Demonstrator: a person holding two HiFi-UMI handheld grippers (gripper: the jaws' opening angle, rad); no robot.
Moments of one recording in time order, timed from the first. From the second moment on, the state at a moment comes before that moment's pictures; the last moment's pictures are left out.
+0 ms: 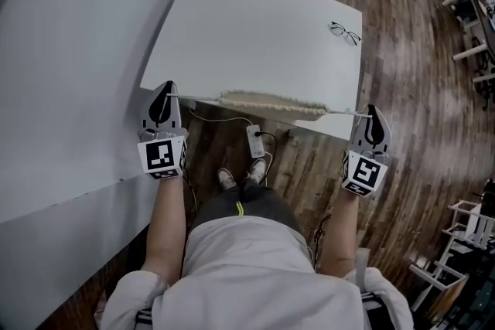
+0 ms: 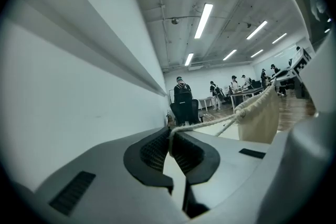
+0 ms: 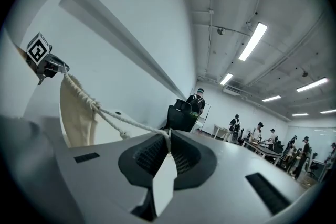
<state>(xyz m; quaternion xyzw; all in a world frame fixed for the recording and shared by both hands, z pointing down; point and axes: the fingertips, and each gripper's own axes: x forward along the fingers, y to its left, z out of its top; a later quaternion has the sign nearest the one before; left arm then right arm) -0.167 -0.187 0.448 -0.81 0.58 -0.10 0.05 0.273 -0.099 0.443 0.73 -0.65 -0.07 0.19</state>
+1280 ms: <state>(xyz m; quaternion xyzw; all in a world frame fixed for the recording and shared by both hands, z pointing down) -0.238 -0.174 0.380 -0.75 0.66 -0.06 0.07 0.272 -0.138 0.384 0.71 -0.70 -0.05 0.09</state>
